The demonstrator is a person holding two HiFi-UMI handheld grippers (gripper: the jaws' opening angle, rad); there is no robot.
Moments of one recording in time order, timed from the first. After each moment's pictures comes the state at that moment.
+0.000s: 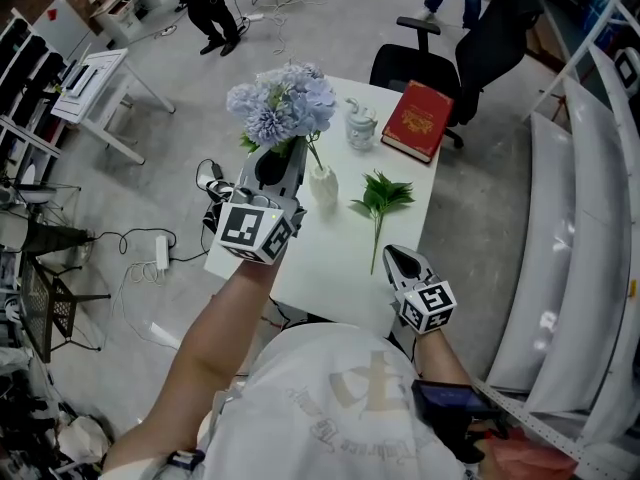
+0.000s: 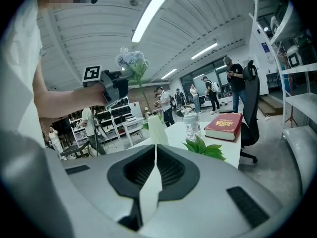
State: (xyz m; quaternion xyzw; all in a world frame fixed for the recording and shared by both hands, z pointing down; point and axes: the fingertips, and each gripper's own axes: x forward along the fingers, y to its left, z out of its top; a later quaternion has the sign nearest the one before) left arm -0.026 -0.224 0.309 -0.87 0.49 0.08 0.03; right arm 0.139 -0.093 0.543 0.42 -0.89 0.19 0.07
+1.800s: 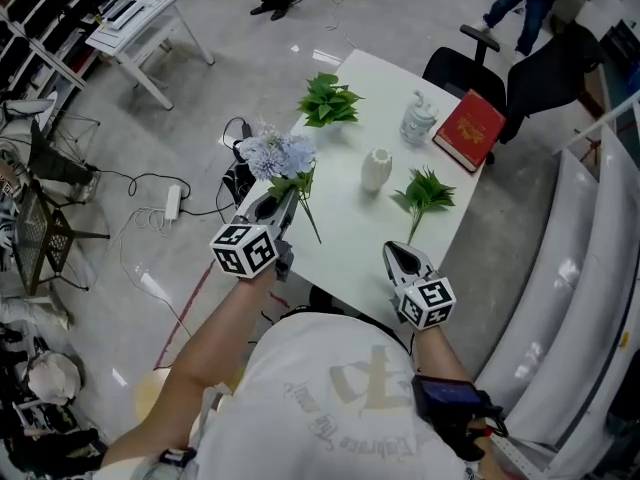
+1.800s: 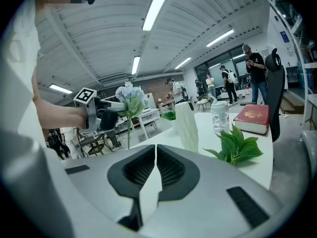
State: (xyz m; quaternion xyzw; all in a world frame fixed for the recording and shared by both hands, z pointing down) left arm -0.179 -0.126 0.478 -0.78 0.57 0.04 -0.27; right arm 0.041 -0.076 0.556 0.33 -0.92 0.20 0.11
